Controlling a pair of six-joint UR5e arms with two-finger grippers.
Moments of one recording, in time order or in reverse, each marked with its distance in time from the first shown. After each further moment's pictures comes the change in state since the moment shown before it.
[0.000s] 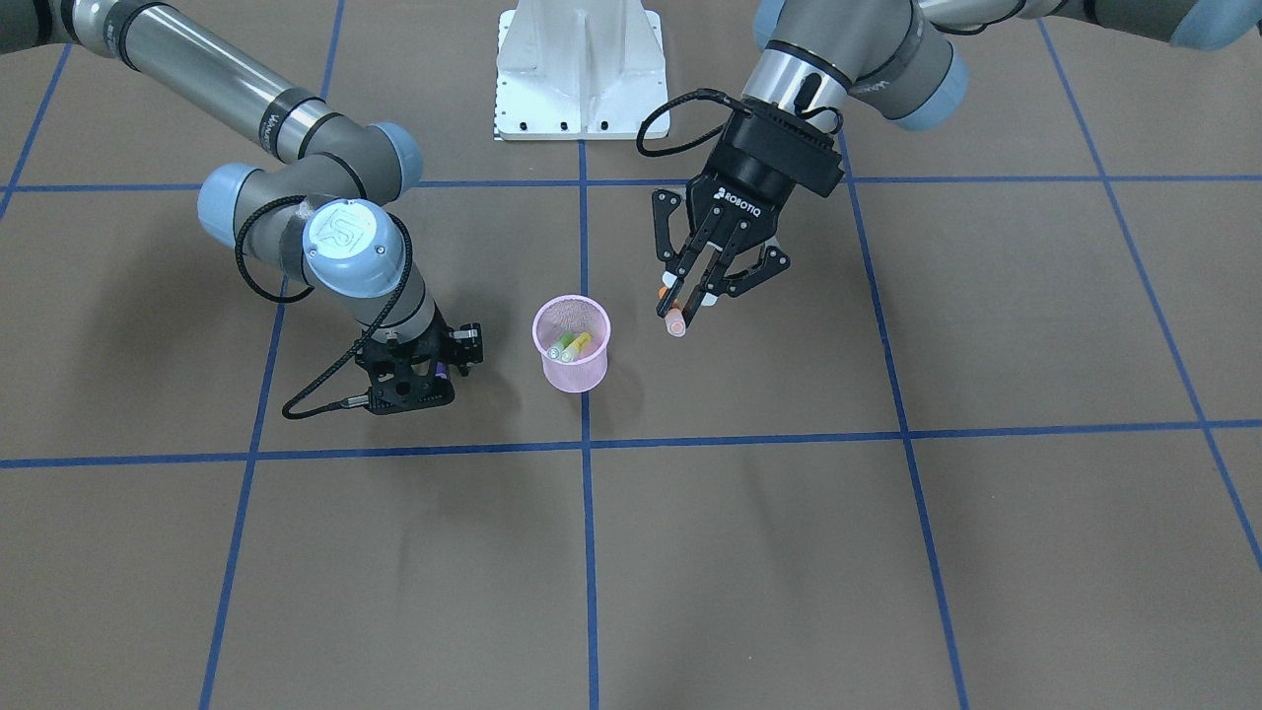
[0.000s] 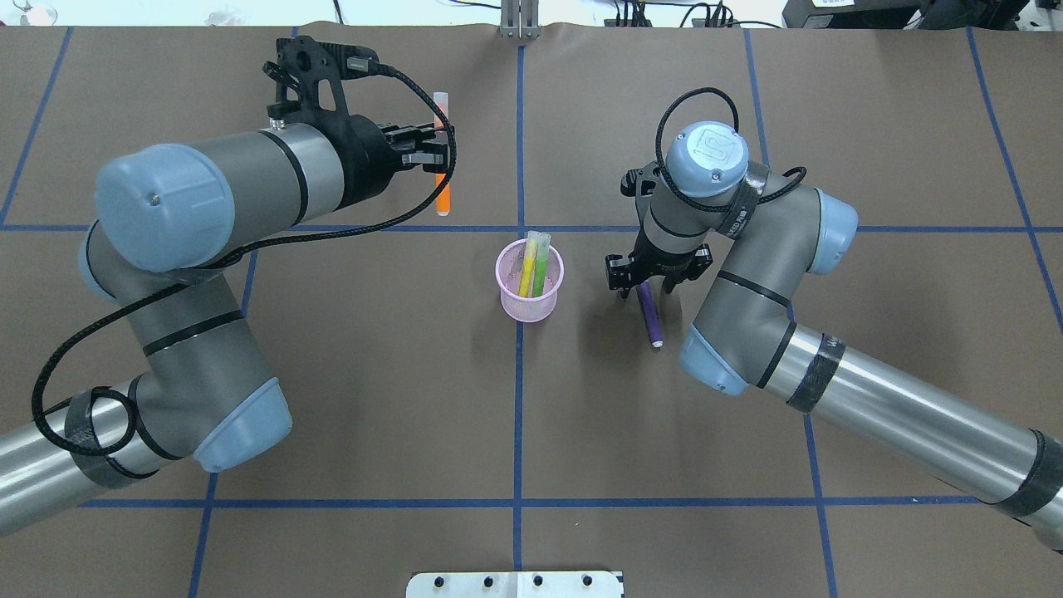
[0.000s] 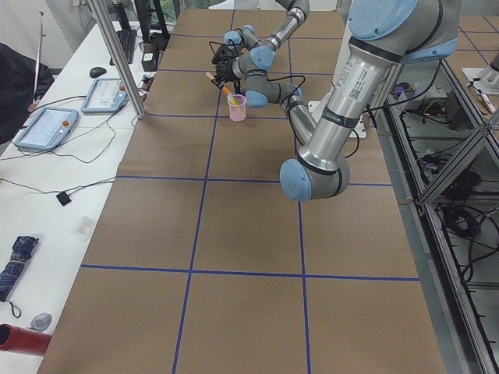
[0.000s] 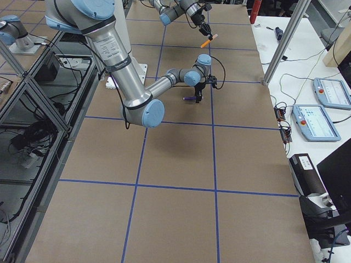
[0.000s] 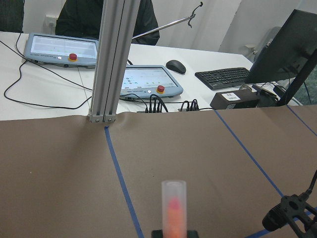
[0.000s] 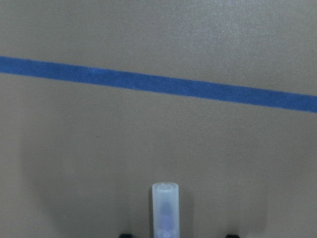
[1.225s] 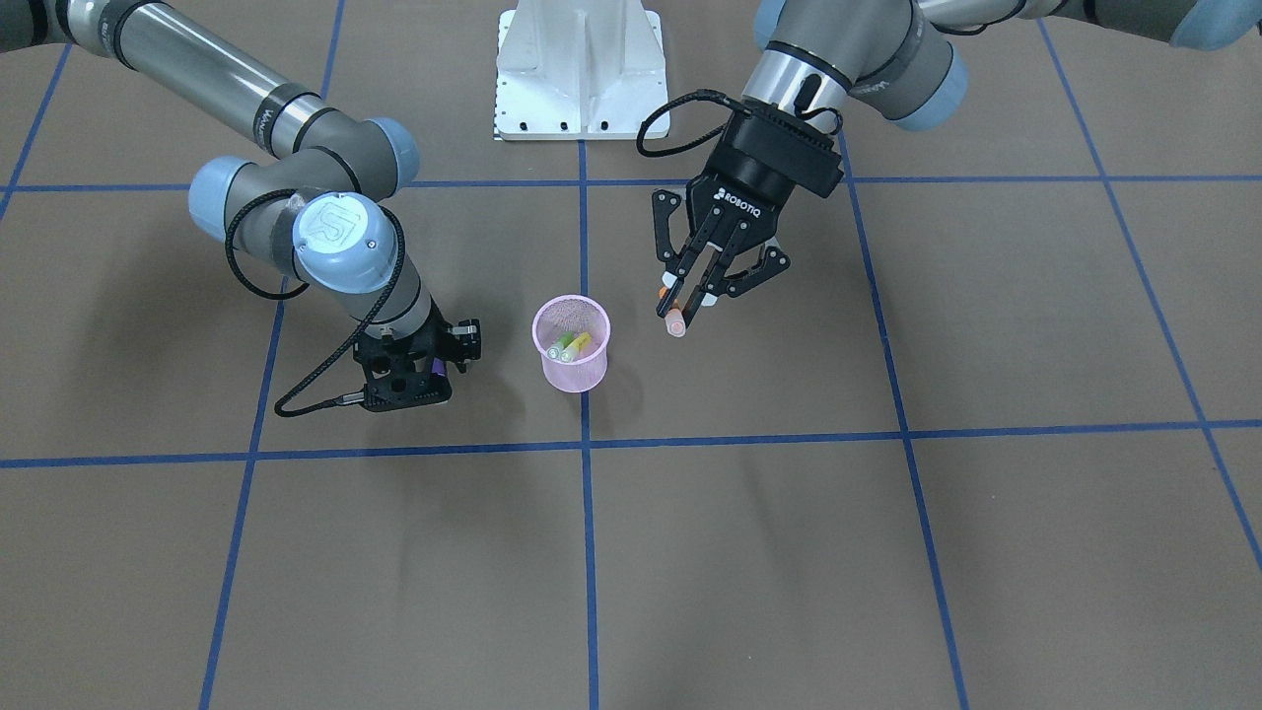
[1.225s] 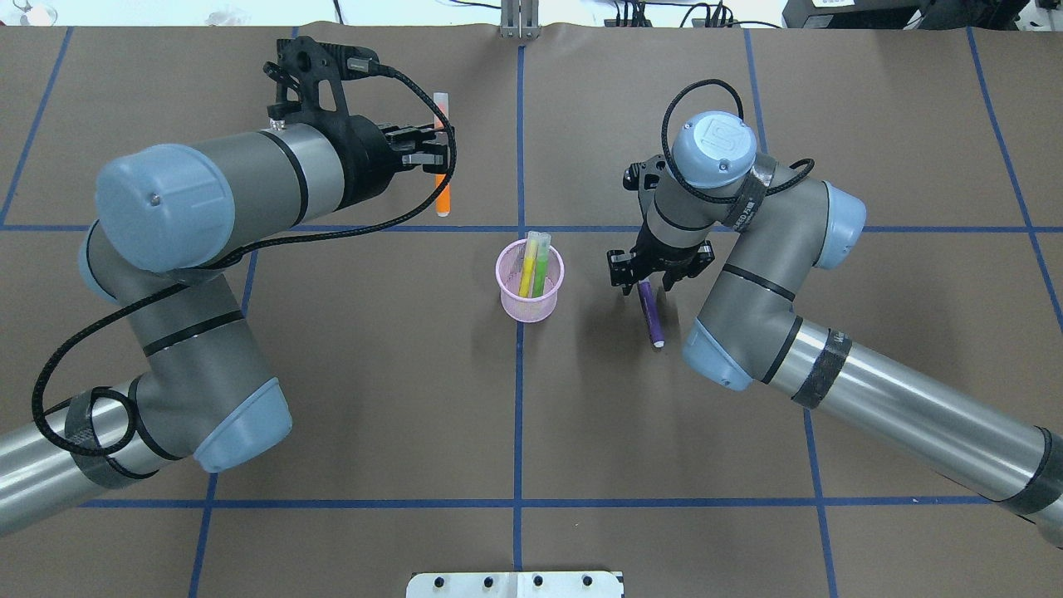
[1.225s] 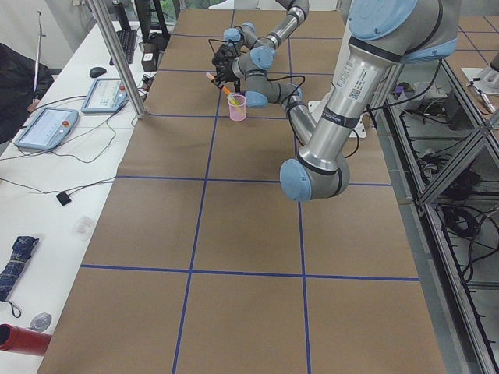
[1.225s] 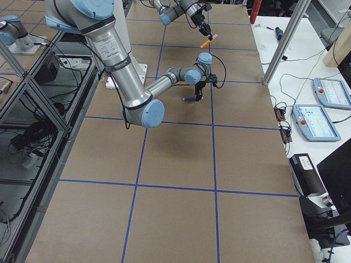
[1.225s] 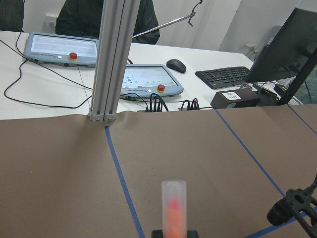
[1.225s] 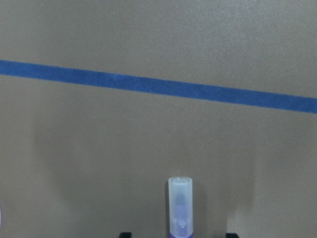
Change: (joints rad) left arm 0.000 0.000 0.000 0.000 -0.001 0.001; right arm 0.013 -0.005 0.015 -0.009 0.020 0.000
